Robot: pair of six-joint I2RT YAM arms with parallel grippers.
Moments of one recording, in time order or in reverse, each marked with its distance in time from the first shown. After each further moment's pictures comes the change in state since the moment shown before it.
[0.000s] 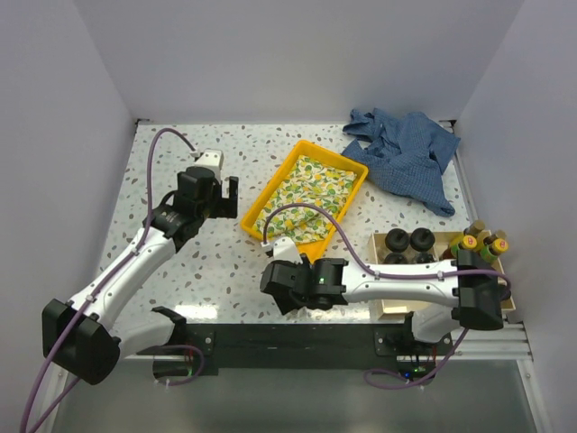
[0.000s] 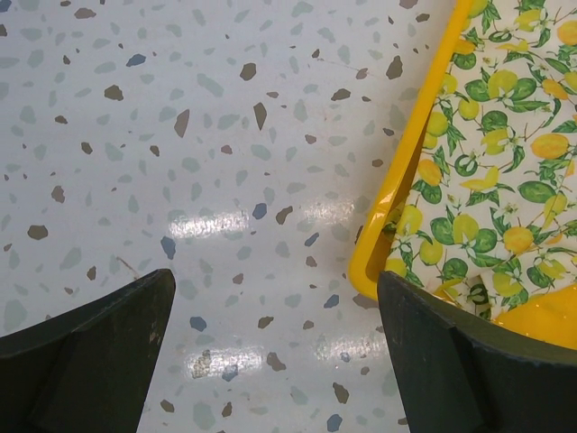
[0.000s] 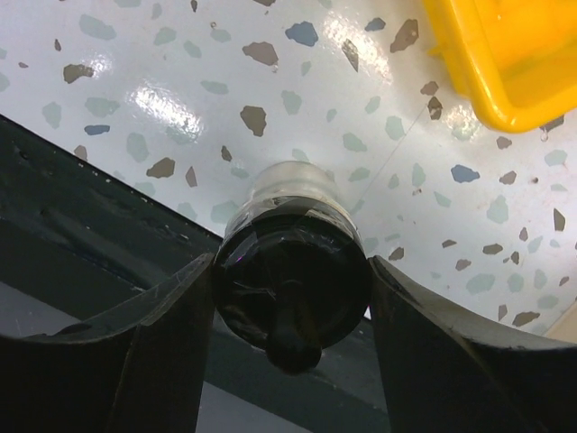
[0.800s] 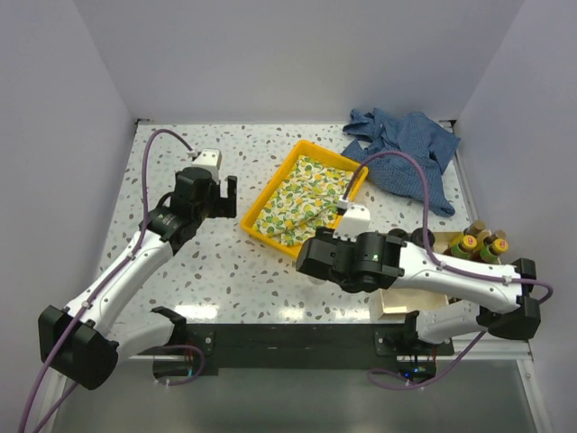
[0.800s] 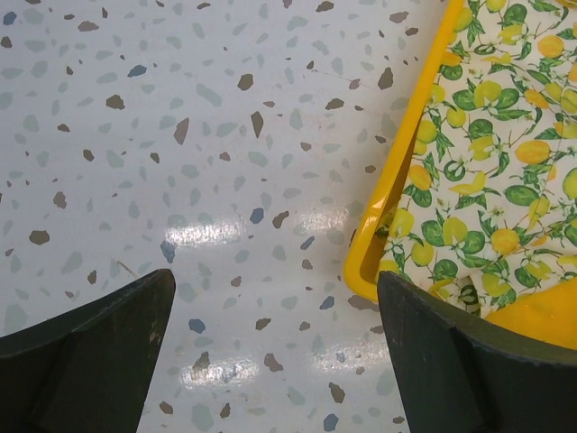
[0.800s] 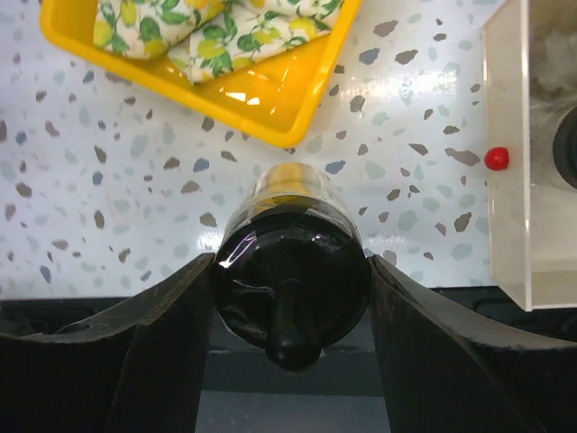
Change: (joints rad) left arm 0.000 -0.032 0.000 0.000 0.008 0.000; right arm -0.070 -0.198 0.223 -0.524 0.279 0.630
